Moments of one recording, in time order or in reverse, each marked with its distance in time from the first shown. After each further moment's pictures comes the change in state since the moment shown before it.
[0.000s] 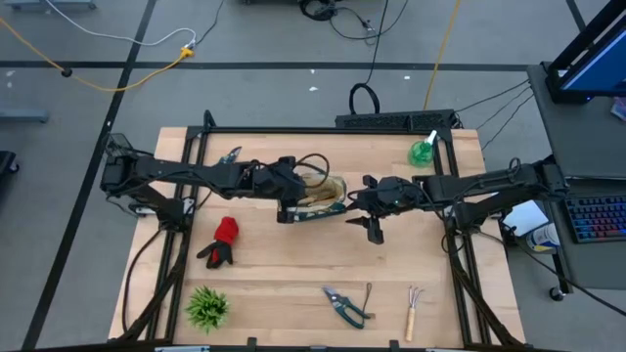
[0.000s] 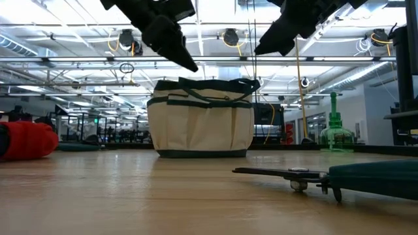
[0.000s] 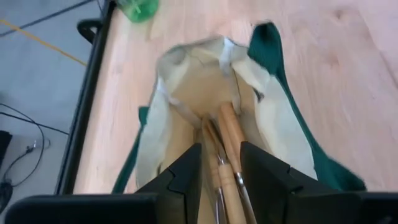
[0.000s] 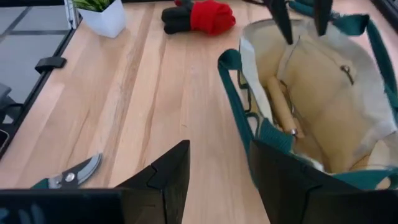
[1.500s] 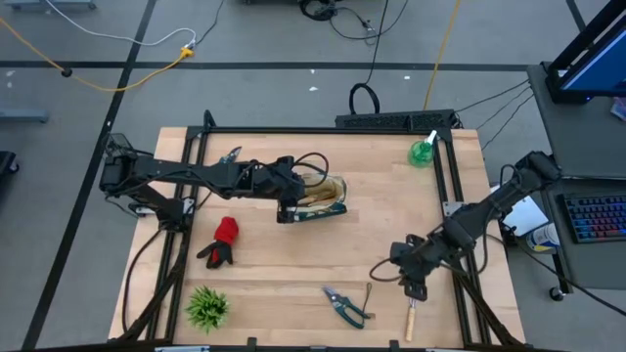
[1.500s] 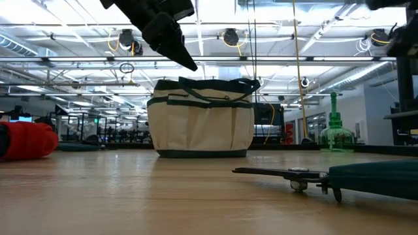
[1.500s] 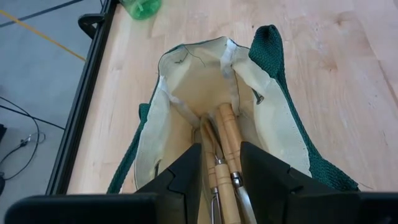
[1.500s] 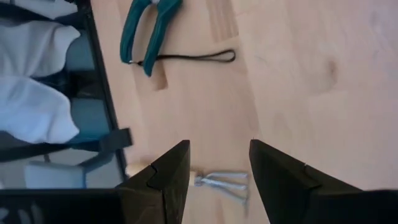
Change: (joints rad) left arm 0.000 -0.011 0.000 -0.007 -0.001 -0.040; right arm 0.570 0.001 0.000 -0.481 -0.066 0.868
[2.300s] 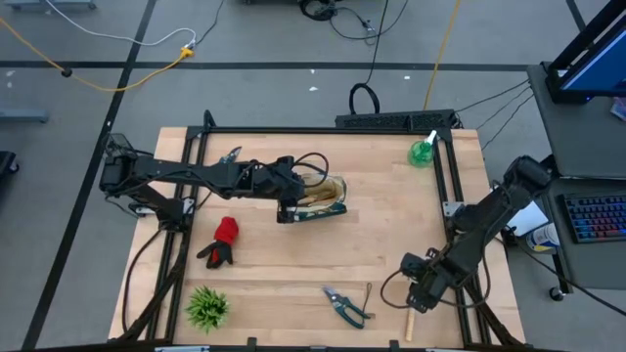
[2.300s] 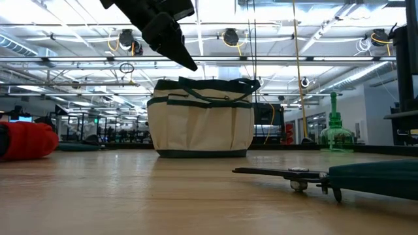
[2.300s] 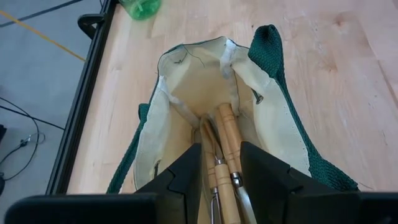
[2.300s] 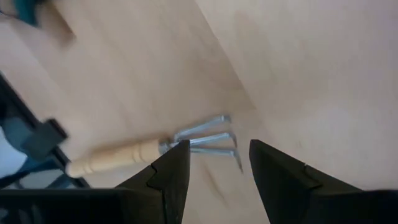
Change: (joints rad) left arm 0.000 0.000 0.000 0.000 0.001 0.001; right arm 0.215 0.148 -0.052 -0.053 0.044 0.479
